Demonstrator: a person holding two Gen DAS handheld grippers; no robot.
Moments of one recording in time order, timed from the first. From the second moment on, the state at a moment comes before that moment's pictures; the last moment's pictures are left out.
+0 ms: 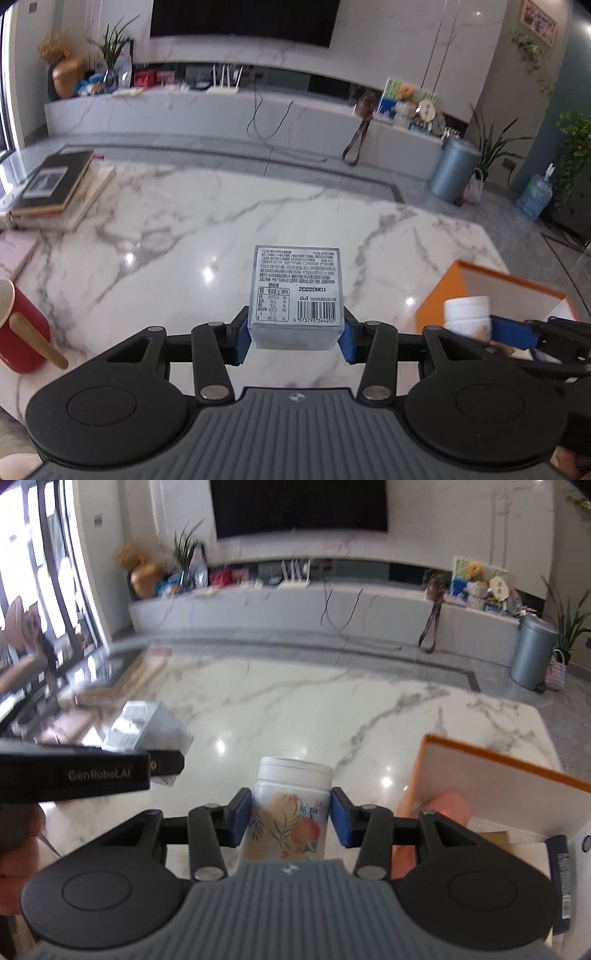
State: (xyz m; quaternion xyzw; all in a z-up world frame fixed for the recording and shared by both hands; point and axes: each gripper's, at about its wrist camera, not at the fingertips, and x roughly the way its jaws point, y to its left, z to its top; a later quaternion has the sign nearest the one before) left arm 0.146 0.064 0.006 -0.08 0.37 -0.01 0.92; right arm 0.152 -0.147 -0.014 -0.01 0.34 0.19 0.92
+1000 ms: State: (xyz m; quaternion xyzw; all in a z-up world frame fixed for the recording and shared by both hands) left arm 0.162 -0.124 -0.016 0.02 0.39 -0.24 0.89; right arm 0.119 -0.335 -0.032 0.06 0.29 -0.06 0.95
